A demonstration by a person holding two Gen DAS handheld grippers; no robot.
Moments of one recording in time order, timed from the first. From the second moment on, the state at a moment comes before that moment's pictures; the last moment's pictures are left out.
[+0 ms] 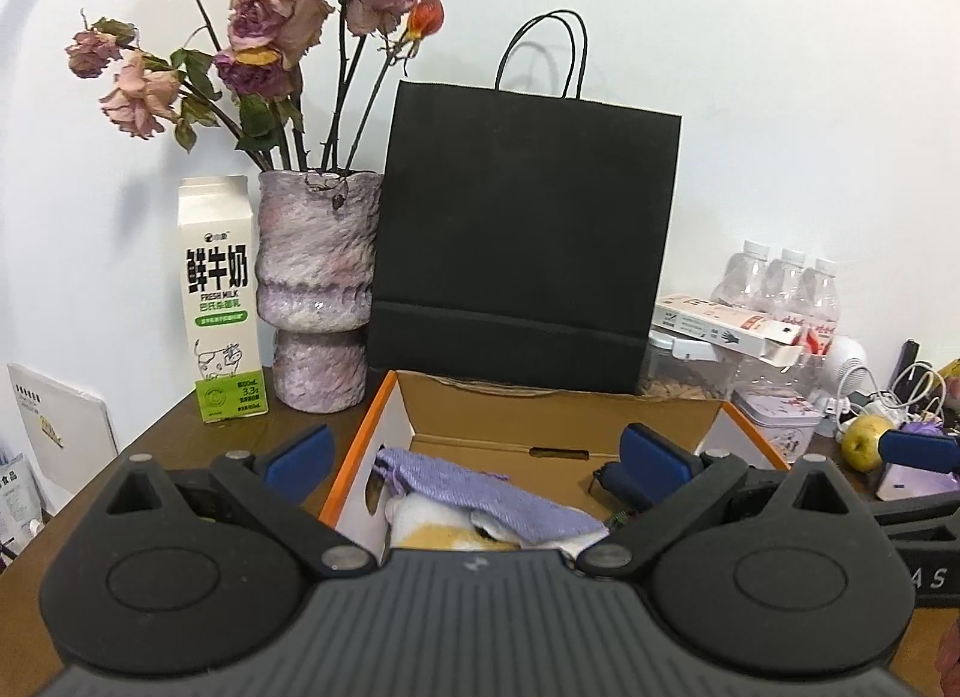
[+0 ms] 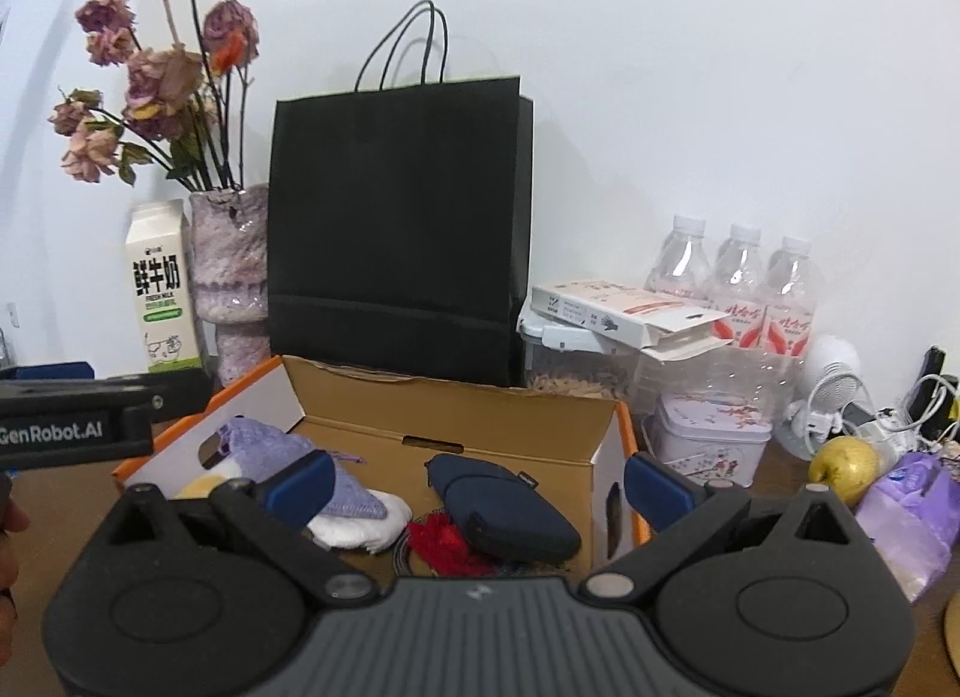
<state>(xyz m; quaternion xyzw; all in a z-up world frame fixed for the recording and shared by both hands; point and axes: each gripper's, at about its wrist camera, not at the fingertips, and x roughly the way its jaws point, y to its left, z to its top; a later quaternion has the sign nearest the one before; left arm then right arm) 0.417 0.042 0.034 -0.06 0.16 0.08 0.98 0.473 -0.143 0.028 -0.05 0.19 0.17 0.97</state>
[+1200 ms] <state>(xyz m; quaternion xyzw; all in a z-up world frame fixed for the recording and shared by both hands) 0.268 -0.031 0.005 -0.04 0.22 0.04 0.97 0.317 -0.245 0.010 -0.06 0.19 0.20 0.96</state>
